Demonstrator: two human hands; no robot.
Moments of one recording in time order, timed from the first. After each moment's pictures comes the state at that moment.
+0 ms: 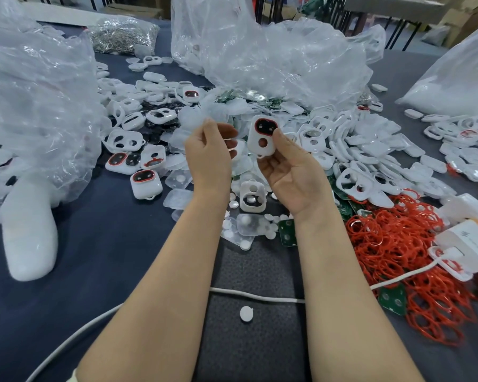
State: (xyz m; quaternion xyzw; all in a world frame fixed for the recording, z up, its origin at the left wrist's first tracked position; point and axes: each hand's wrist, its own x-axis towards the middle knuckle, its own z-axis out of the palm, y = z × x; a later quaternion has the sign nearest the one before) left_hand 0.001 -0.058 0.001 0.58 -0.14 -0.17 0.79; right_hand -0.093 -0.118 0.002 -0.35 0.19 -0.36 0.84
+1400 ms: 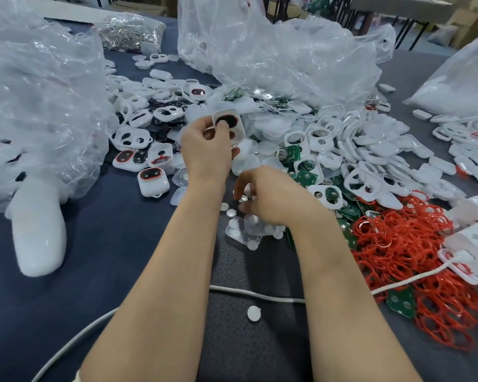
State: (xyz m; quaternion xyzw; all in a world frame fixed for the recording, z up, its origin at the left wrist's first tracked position) left_hand 0.018 -0.053 0.004 0.62 -0.15 -0.16 0.76; right_hand -0.086 -0.081 0.014 -0.93 0.30 0.02 0.19
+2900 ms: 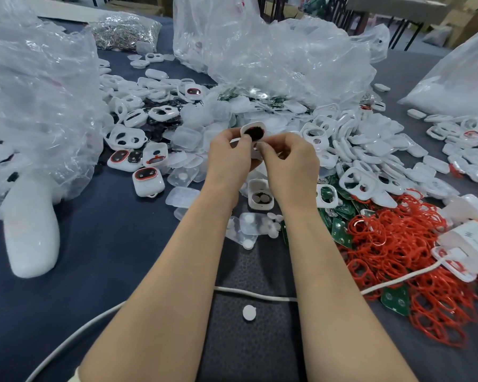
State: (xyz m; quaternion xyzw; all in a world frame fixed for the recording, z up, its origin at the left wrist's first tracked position) left_hand -0.004 -0.064 -0.001 0.59 -0.21 -0.31 0.72; right_hand -0.082 -0.100 0.000 -0.73 0.40 -0.43 0.34
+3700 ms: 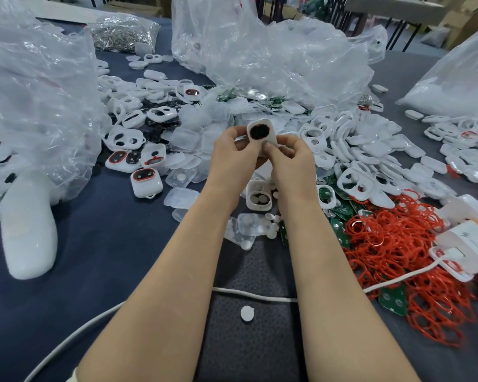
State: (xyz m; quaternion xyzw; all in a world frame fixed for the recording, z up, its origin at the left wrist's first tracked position) left_hand -0.009 -0.062 0.000 0.54 -0.24 -0.33 0.73; right_hand -0.081 -0.109 -0.002 -0.58 0.41 -0.43 0.56
